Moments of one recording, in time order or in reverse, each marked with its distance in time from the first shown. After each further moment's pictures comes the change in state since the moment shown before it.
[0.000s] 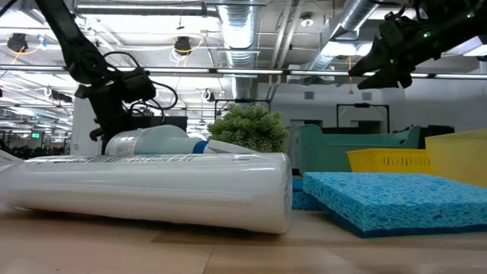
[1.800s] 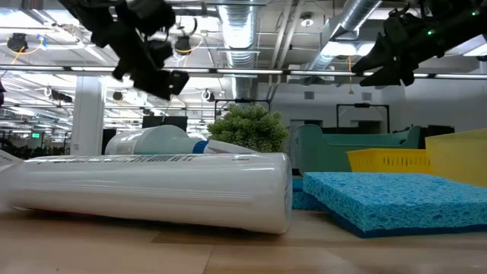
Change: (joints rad) left arm -0.420 -0.212 0.231 -0.134 -0.560 -0.211; right arm 0.000 -0.040 0.000 -0.019 0.000 -0.009
